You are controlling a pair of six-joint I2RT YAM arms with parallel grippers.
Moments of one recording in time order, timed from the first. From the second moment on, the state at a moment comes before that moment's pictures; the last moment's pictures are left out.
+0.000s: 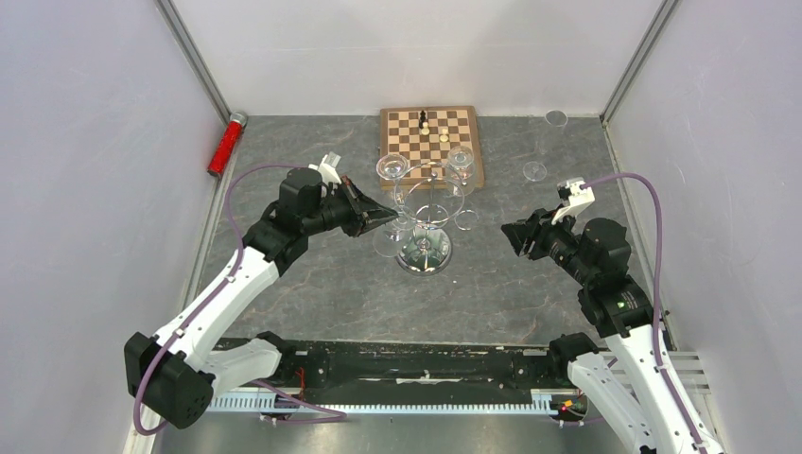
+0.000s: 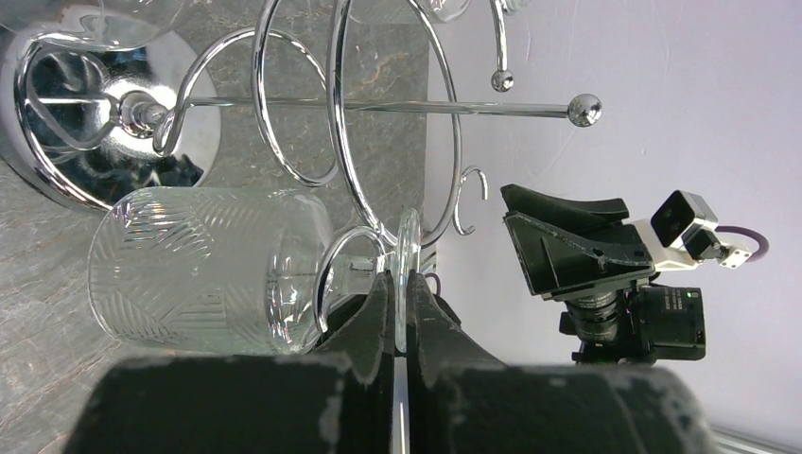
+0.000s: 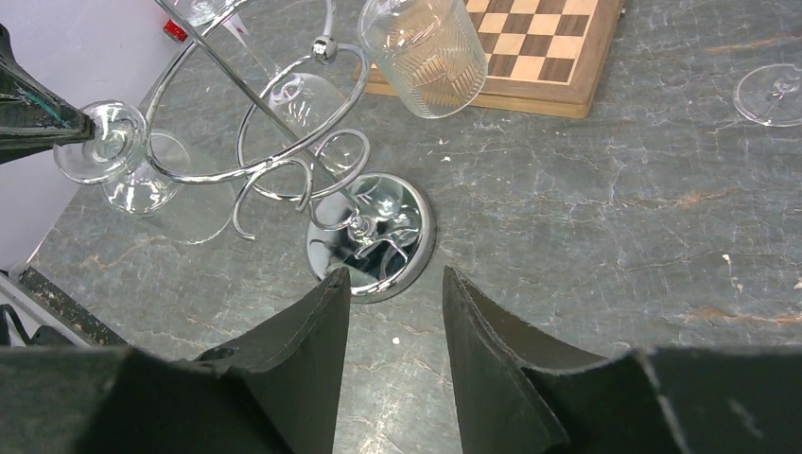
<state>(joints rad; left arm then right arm) -0.49 1.09 0.94 -0.26 0.43 -1.13 0.27 0.59 0.71 -0.36 -0.26 0.28</state>
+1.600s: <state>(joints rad) -0.49 0.92 0.82 -0.21 0.39 -1.15 0.27 0.62 0.71 -0.36 -0.26 0.28</state>
